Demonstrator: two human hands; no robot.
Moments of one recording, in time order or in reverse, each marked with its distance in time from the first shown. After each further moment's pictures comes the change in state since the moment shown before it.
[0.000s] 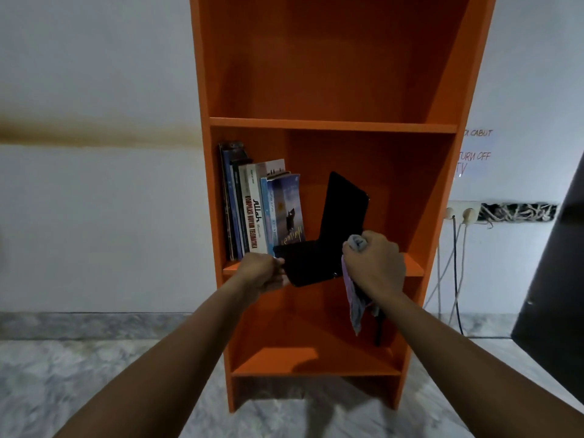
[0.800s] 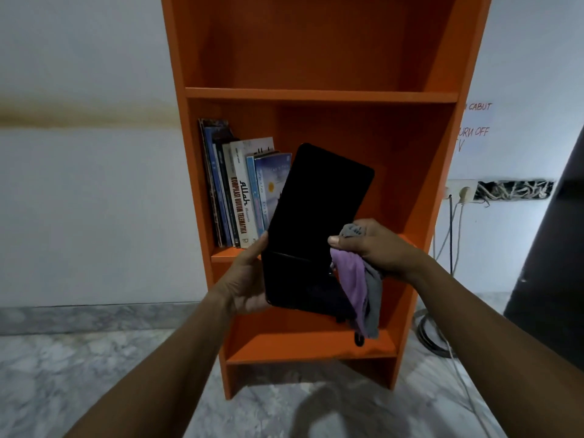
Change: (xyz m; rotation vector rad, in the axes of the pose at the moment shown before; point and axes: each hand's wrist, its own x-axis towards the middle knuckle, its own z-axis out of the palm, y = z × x) left_hand -0.003 -0.033 0.000 -0.470 -0.835 0.003; right_hand 0.021 0.020 -0.028 0.504 -0.773 -0.034
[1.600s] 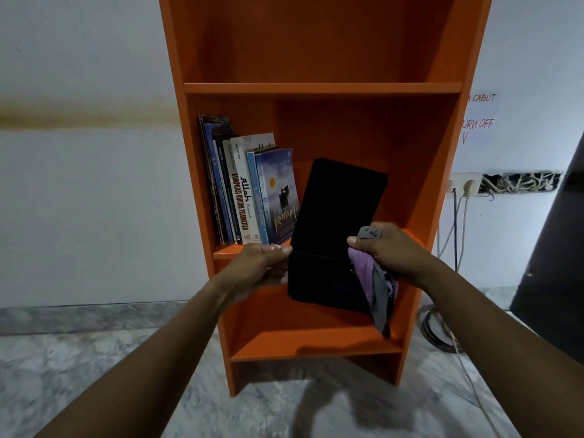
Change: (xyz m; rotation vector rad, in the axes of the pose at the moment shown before) left_hand 0.004 0.007 -0.014 0.664 0.395 0.104; right_hand -0.011 0.022 -0.004 -0.059 0.208 0.098
